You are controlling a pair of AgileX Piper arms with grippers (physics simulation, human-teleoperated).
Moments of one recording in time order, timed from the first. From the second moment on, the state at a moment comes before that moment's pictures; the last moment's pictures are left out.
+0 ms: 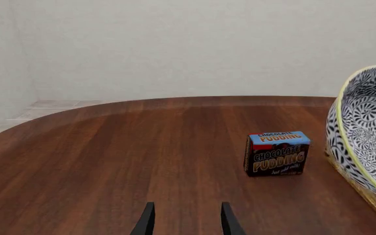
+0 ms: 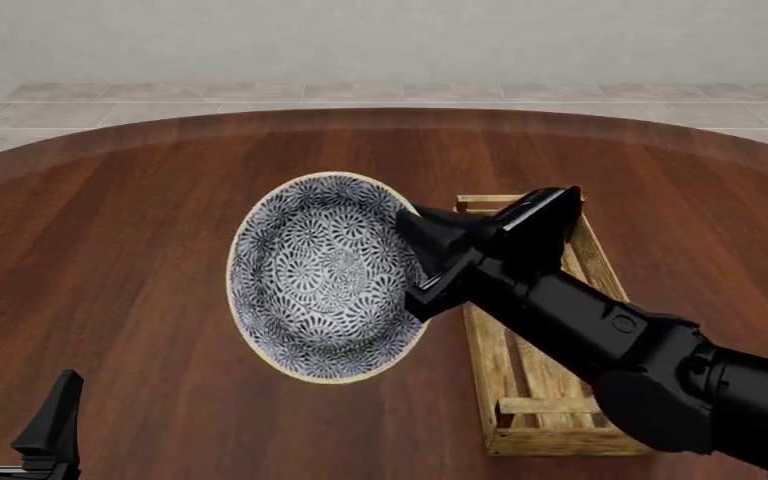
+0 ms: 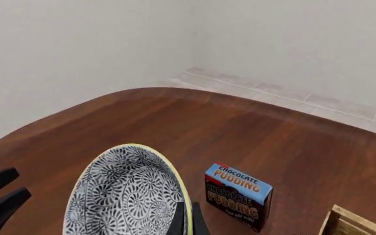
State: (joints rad) left arm 0.00 0.00 0.00 0.00 0.00; right arm 0.75 1.26 -0.71 -0.45 0.07
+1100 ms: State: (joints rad) left arm 0.00 0.00 0.00 0.00 0.00; right arm 0.67 1.20 -0.65 -0.50 0.35
